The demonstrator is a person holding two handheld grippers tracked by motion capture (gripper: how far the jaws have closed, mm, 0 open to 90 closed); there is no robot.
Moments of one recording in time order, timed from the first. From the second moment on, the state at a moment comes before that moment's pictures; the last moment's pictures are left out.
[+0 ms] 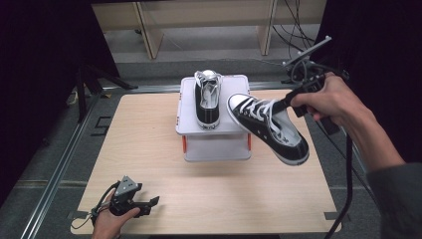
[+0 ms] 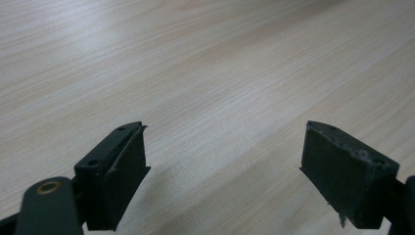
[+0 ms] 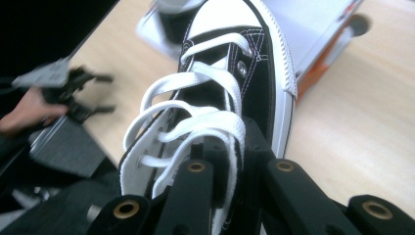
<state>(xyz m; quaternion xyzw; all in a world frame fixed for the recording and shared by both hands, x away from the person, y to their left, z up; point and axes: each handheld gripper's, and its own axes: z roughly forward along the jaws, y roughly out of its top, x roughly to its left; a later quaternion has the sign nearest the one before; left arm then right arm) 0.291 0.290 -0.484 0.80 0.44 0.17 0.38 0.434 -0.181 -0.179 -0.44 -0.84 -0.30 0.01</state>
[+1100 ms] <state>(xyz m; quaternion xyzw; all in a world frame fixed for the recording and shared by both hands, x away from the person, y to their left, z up) 0.288 0.285 -0.479 0.79 0.44 0.16 0.40 0.564 -0.115 -0.220 -0.63 -0.70 -0.32 -0.06</state>
